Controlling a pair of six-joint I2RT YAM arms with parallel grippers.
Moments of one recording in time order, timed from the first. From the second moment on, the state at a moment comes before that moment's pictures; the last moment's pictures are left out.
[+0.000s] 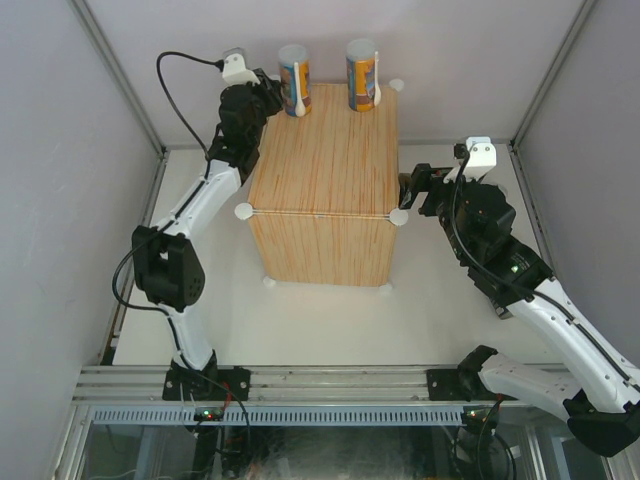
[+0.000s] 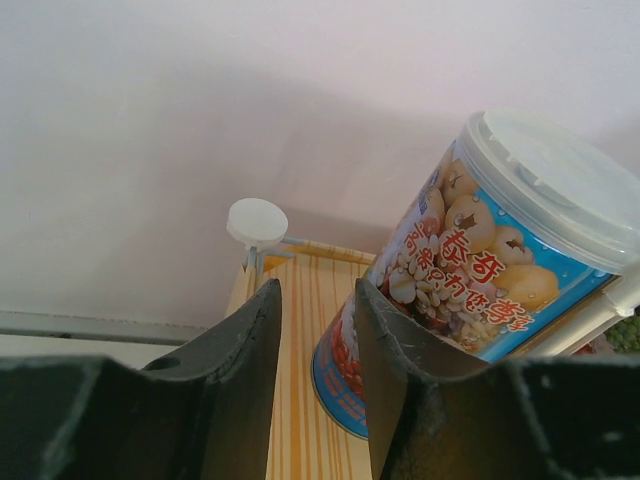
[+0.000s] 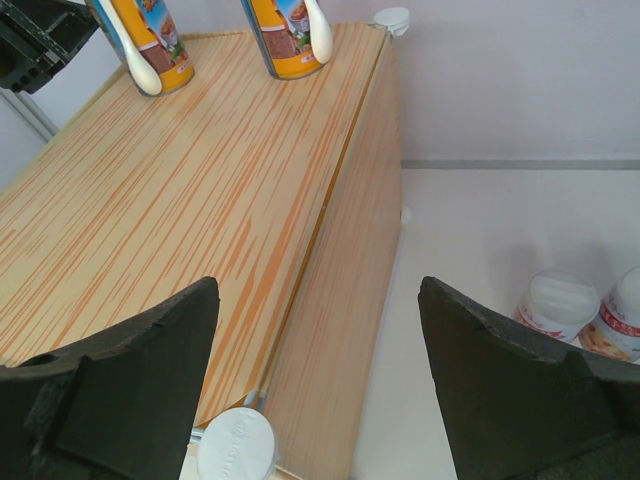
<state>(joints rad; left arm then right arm) -0.33 1.88 1.78 0.21 -0.22 -0.37 0.65 0.95 1.17 -0.31 0.47 0.21</state>
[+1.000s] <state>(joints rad) -0.33 1.92 1.79 0.14 -0.20 -0.37 0.65 0.97 1.17 -0.31 0.46 0.22</state>
